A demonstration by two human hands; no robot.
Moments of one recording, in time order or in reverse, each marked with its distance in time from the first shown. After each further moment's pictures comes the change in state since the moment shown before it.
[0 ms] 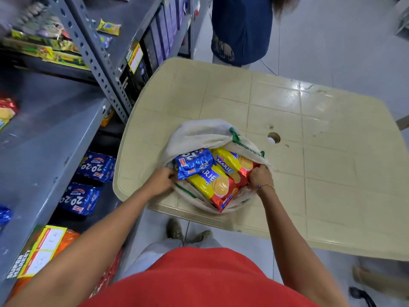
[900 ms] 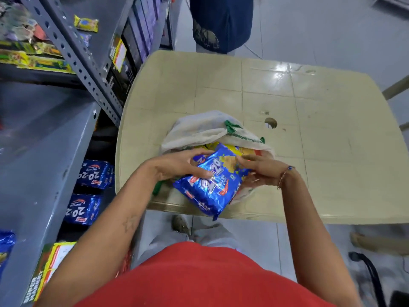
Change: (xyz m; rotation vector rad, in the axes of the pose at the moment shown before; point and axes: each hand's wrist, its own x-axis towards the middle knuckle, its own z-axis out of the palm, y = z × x) left_hand -0.020 0.091 -0.073 -0.599 -0.711 -0.008; right_hand -0.059 -0.035 -0.040 0.407 -0.688 0.080
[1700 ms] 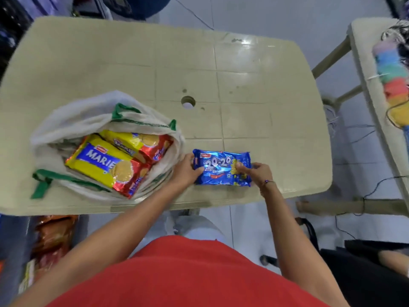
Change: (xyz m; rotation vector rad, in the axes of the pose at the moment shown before) left_hand 0.251 -0.023 0.220 0.353 0.523 -0.033; right_hand -0.022 0.186 -0.234 0.030 0.697 0.063
